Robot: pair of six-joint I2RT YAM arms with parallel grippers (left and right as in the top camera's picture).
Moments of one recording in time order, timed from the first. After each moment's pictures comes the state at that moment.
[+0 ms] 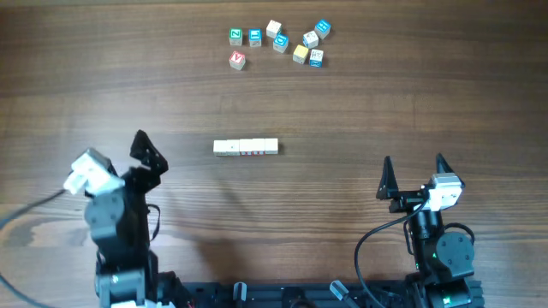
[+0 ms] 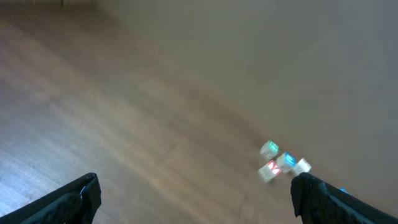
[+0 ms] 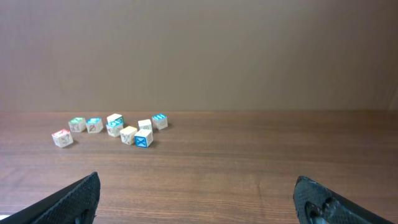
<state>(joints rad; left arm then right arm) 0.16 0.46 0.30 -0.04 -0.11 -0.55 0.21 0.01 0.01 0.02 0.15 0.03</state>
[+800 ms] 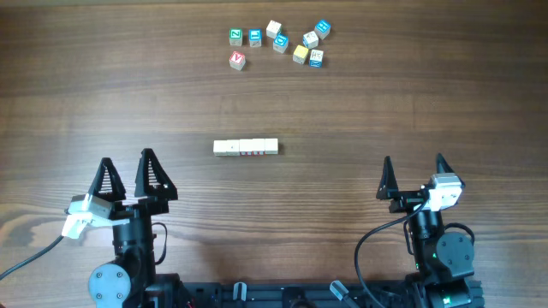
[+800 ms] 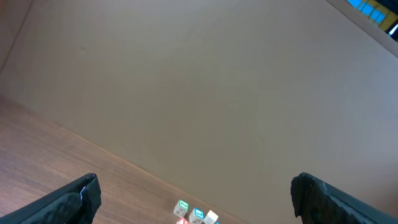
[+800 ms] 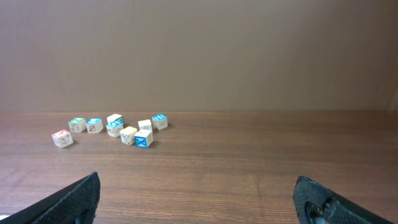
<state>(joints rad) 0.00 0.01 0.23 0.03 -0.11 -0.55 0.21 0.01 0.01 0.02 0.15 0.03</state>
